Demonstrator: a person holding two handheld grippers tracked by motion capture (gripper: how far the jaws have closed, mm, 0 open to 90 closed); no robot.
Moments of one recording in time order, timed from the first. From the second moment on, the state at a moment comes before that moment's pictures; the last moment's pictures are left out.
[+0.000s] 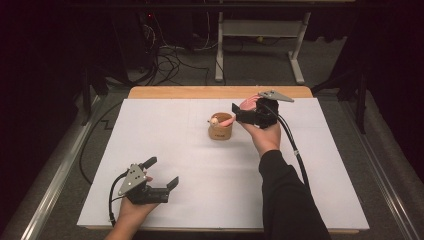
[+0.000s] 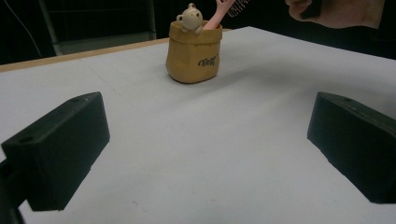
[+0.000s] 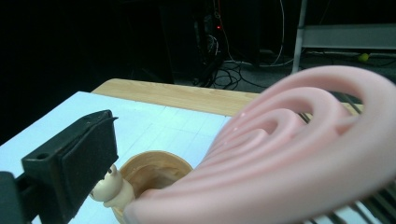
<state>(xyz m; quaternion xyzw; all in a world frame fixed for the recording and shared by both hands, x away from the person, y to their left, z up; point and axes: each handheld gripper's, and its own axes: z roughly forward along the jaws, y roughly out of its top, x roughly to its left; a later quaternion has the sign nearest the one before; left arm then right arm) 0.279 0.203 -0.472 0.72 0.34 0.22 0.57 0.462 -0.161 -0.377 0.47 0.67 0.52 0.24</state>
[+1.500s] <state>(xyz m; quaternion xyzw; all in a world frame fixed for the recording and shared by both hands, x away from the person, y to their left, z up) 0.280 0.202 -0.472 0.72 0.34 0.23 0.56 0.442 -0.176 -0.385 0.45 0.69 0.49 0.27</state>
